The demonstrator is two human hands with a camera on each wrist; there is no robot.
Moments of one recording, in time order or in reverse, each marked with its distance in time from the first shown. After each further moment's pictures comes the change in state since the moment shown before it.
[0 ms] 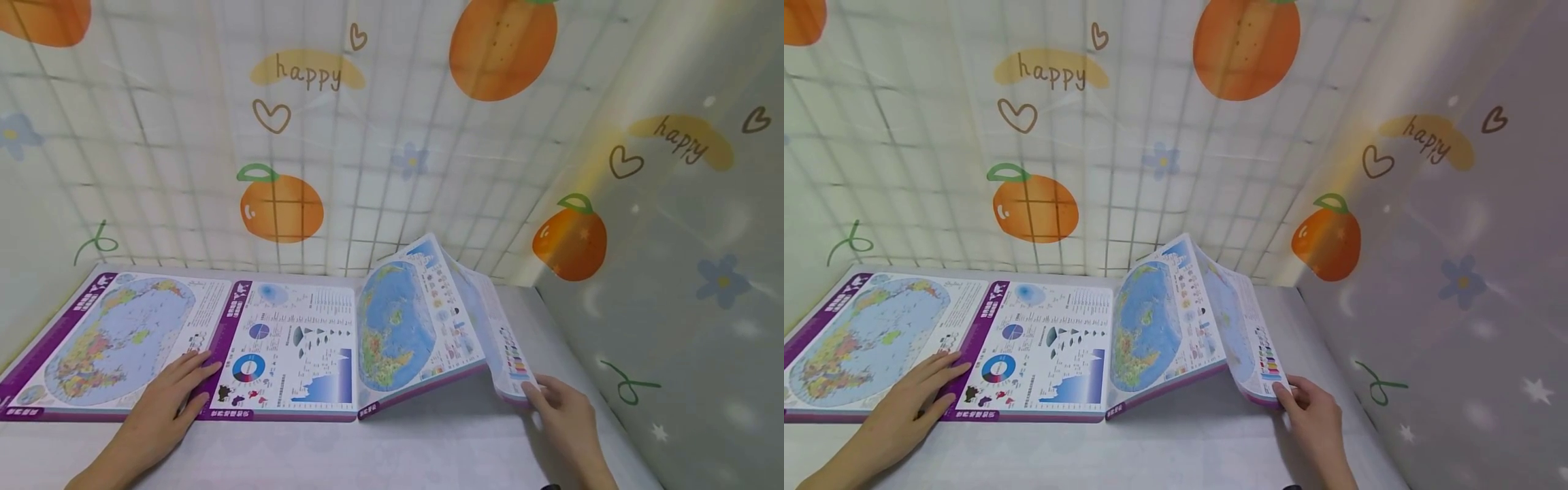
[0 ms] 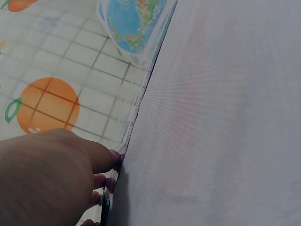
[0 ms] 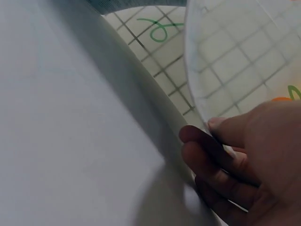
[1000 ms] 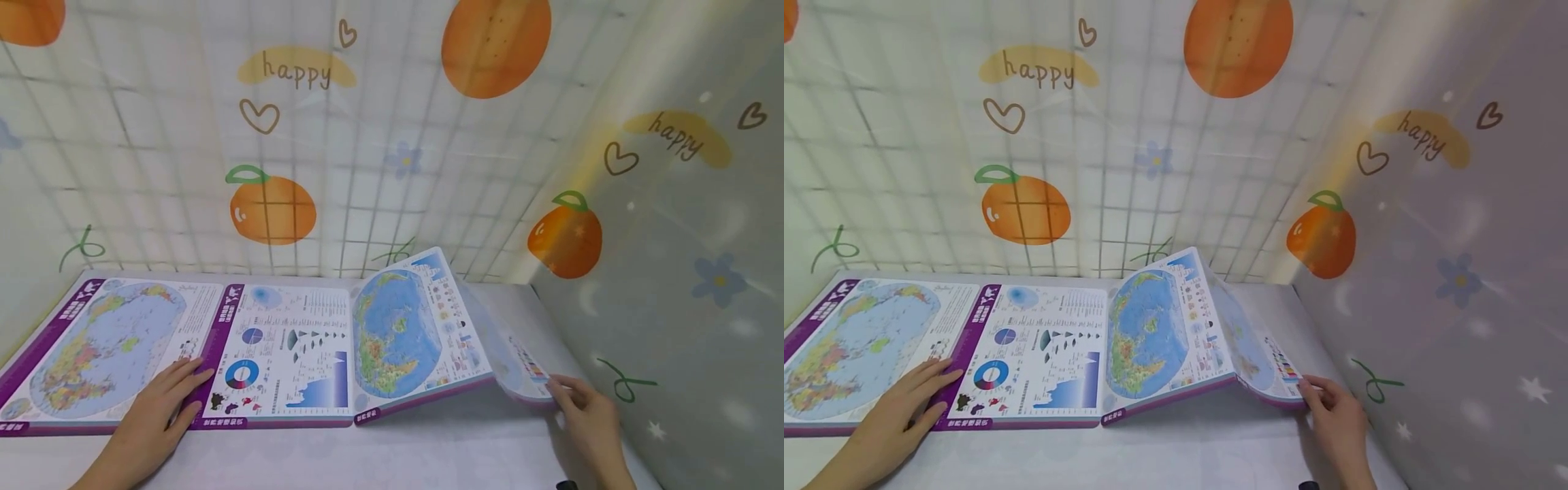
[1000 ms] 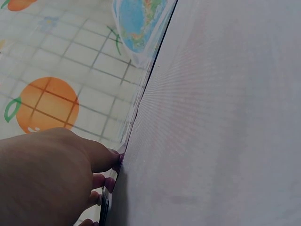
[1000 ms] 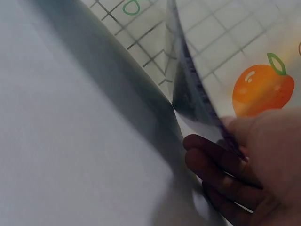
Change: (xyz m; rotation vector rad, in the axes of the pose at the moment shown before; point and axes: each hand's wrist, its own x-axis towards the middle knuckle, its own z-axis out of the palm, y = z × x) left_hand -0.002 -0.003 0.002 -0.004 0.002 0.003; right_hand 0.010 0.028 -0.021 0.006 0.133 0.106
